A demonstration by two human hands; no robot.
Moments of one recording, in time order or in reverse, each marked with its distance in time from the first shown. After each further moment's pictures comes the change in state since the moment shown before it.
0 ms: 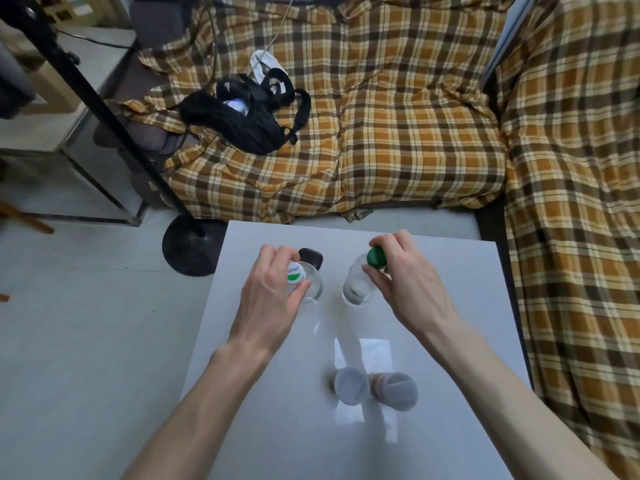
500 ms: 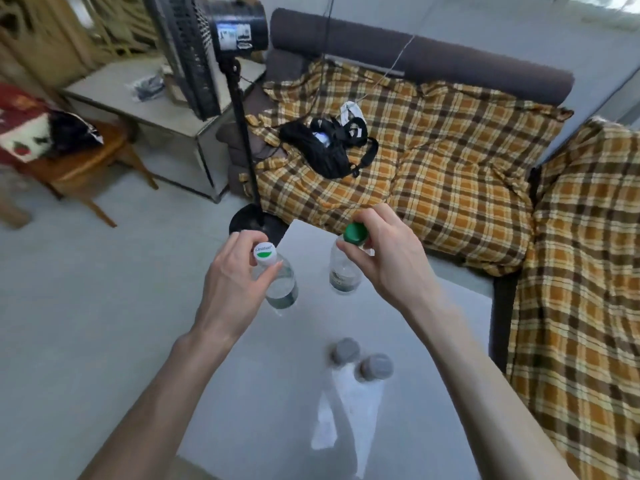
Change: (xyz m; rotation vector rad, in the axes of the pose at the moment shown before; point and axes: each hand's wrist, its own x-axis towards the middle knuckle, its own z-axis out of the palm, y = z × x) left_hand -0.166 0.088 -0.193 -0.080 0.423 -0.196; right_hand -0.076 -0.180 -0.157 -0.013 0.027 -0.498
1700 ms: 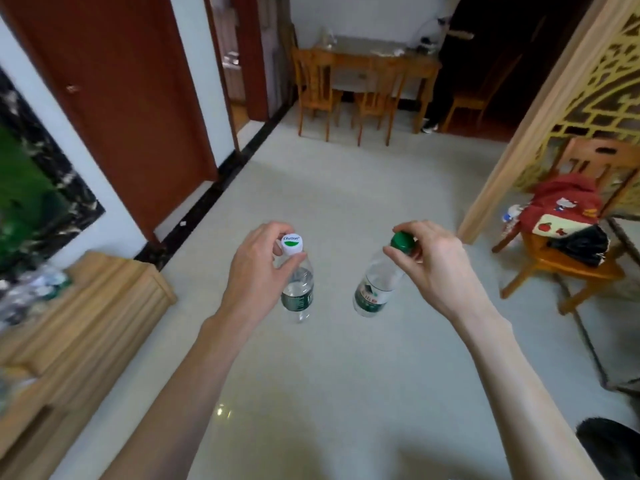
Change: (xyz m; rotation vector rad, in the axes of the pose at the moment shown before) left_hand -0.541 -0.174 -0.560 0.416 1.077 -0.713; right_hand -0.158 -0.737 0.167 0.470 -0.535 -1.104
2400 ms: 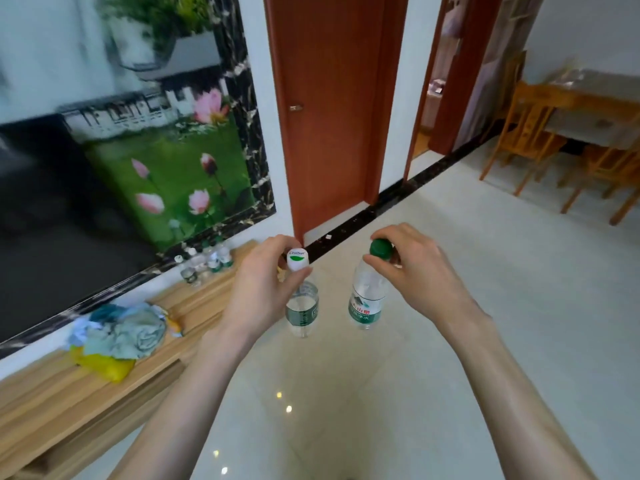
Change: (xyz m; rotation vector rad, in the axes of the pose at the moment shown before) left_hand 0.123 -0.183 -0.171 0.385 0.298 -0.316; right_hand 0.301 -0.192 0.227 0.238 -0.312 -0.578
